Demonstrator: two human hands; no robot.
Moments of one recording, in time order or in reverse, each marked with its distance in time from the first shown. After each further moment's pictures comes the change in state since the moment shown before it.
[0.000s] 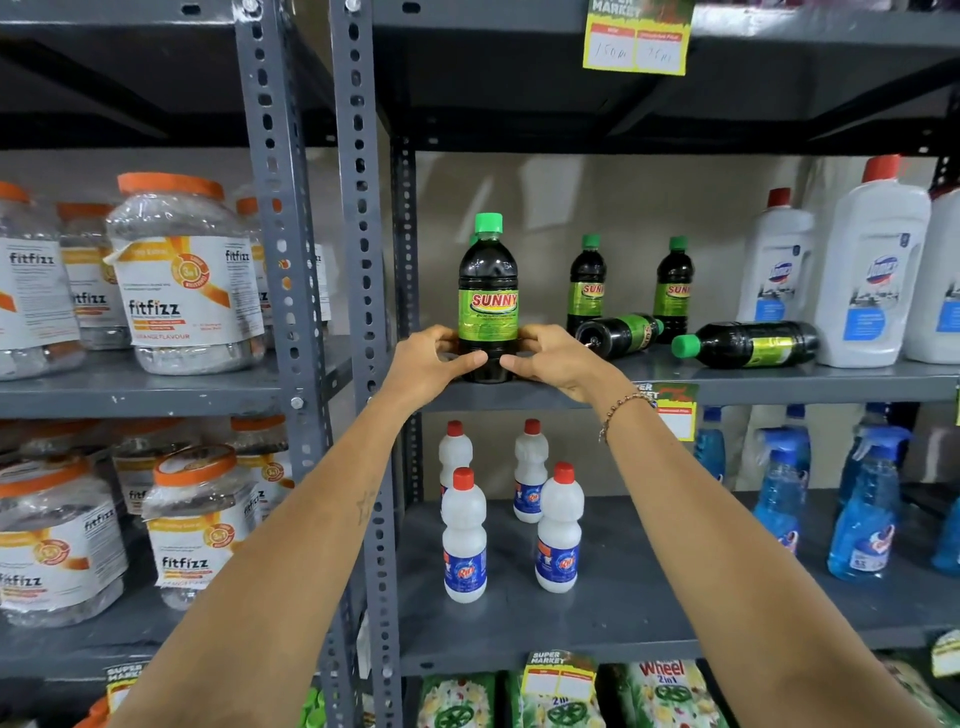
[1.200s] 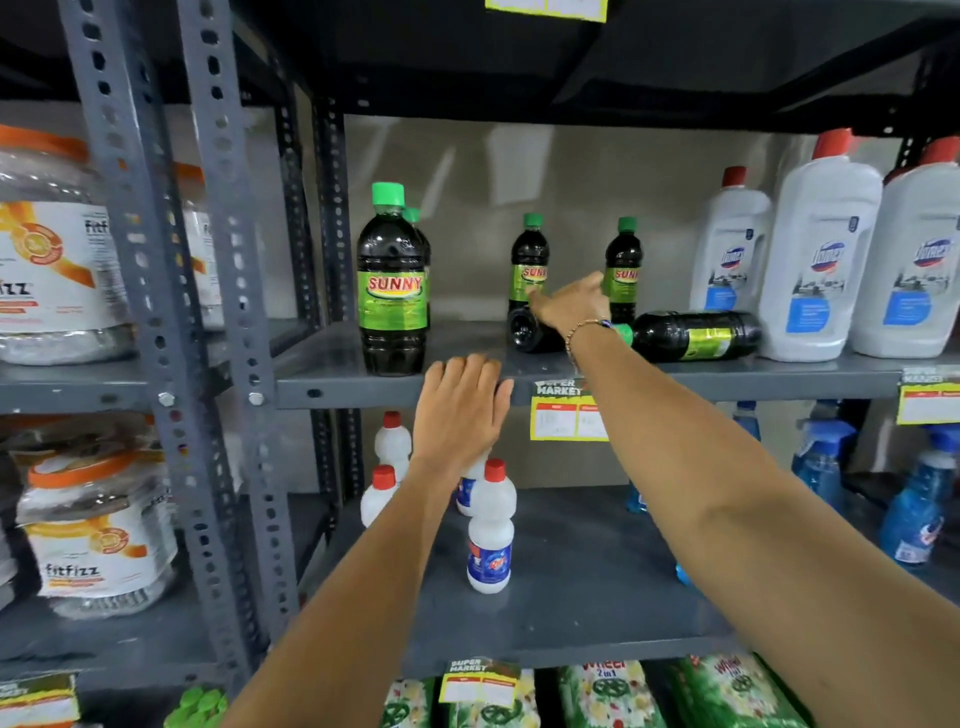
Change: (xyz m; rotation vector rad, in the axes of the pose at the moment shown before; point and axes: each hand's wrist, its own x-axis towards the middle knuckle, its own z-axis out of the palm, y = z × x) left_hand -0.010 0.017 0.161 0.962 0.393 0.478; right_hand 0.049 0.035 -0.111 -0.518 0.662 0.365
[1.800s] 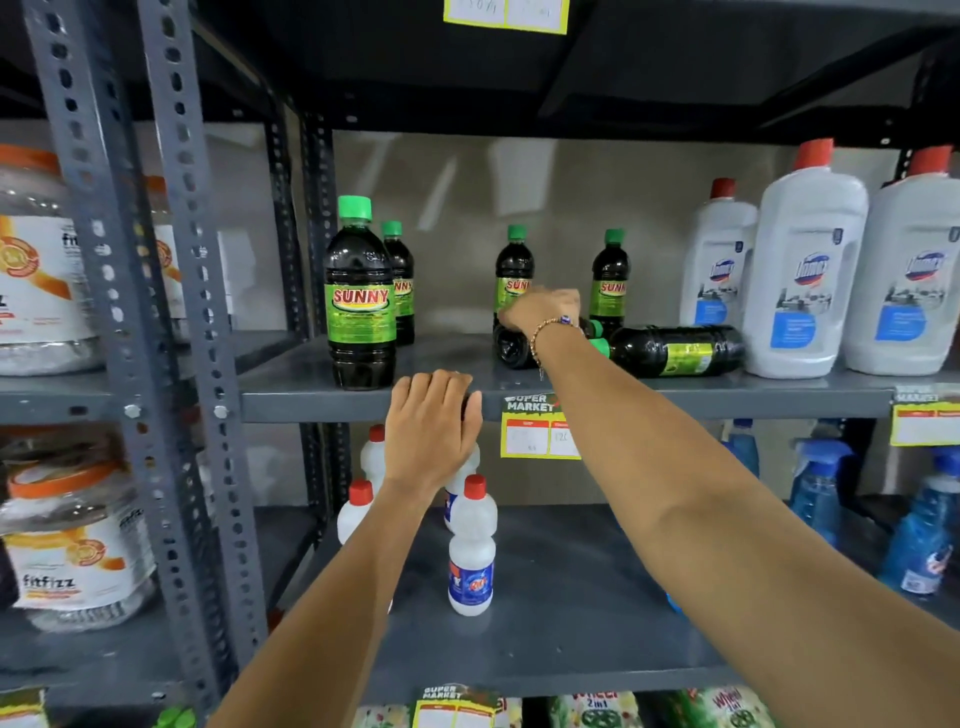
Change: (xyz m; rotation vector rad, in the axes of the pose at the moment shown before) left_hand -0.003 0.009 0.004 -0.063 0.152 -0.096; right_hand 0.017 -0.012 0.001 -0.320 -0.205 -0.052
